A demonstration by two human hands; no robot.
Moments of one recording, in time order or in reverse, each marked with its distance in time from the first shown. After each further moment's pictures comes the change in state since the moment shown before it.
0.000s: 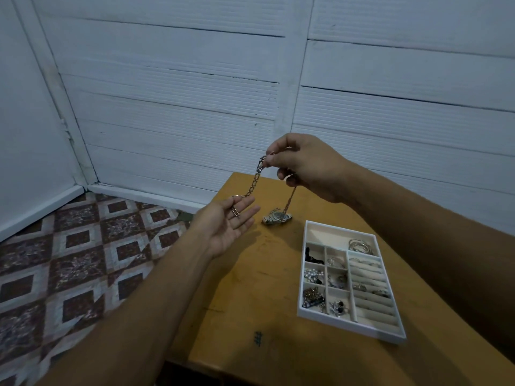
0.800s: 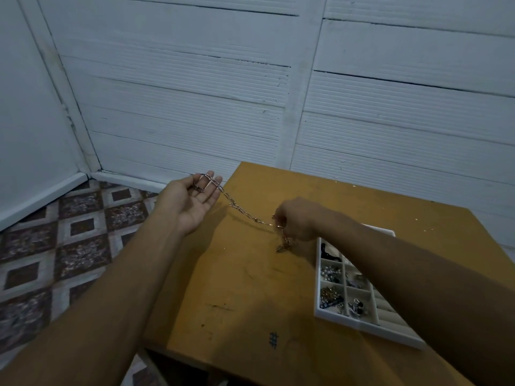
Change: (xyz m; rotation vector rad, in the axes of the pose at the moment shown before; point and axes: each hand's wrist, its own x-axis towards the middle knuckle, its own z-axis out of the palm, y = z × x) left_hand 0.022 0.048 -0.054 -0.225 0.162 0.125; right_hand 0.027 0.099 0.048 -1.068 -0.360 0.161
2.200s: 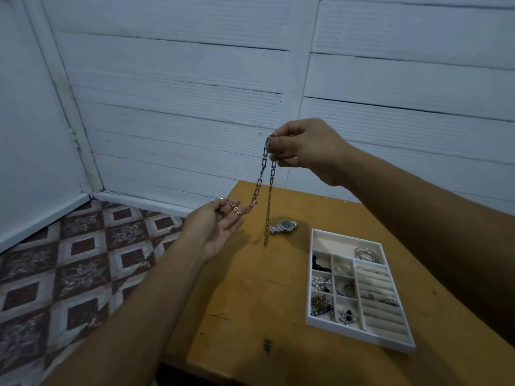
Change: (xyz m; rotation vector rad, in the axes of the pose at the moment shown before) left_hand -0.038 -0.034 0.028 0.237 -0.075 0.024; right_hand -0.053 -0.018 -0.125 1.019 0.467 -0.172
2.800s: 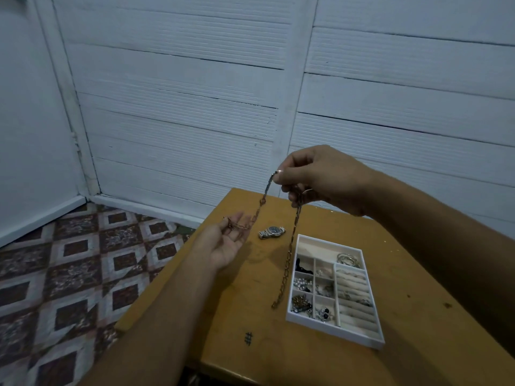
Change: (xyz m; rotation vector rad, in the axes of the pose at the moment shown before) left_hand -0.006 -0.035 0.013 -0.344 -0.062 -0.169; right_hand -0.079 -0.024 -0.024 -0.083 -0.204 0.048
